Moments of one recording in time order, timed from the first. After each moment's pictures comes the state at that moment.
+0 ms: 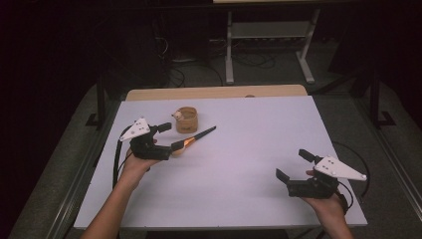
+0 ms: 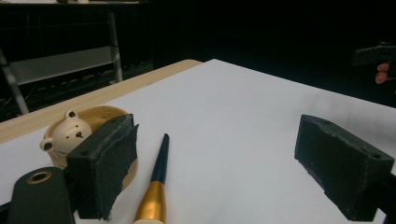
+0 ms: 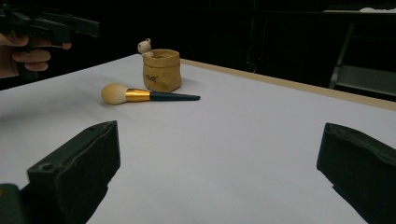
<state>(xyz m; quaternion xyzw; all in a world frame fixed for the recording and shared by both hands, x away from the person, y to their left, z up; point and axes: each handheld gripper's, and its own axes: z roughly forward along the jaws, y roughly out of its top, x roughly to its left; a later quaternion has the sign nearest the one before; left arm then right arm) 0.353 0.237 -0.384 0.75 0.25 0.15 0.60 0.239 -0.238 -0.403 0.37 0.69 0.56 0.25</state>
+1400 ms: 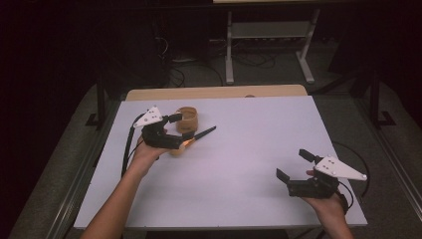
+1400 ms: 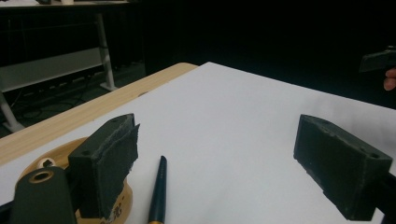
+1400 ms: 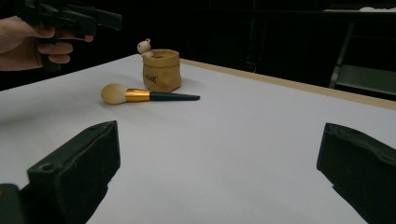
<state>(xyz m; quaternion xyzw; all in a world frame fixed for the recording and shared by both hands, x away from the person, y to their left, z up) 0.384 0.210 -0.374 0.76 0.23 0.14 0.59 0.239 -0.239 -0.403 0.37 0.69 0.56 0.25</state>
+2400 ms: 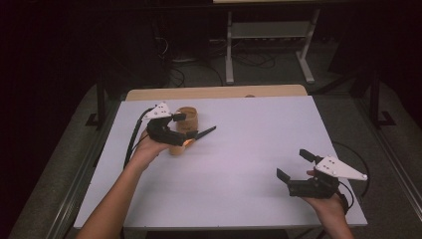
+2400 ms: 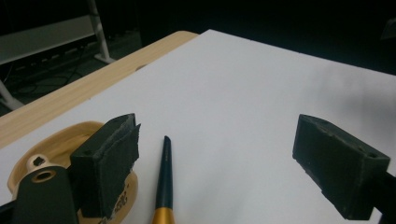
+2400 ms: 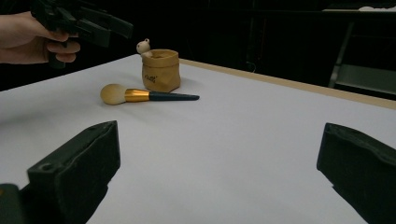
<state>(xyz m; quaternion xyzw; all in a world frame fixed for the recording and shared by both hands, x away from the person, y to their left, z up) 0.401 0.201 -0.373 0.81 0.24 0.12 0.53 0.239 -0.240 -0.403 0.37 0.69 0.56 0.25</state>
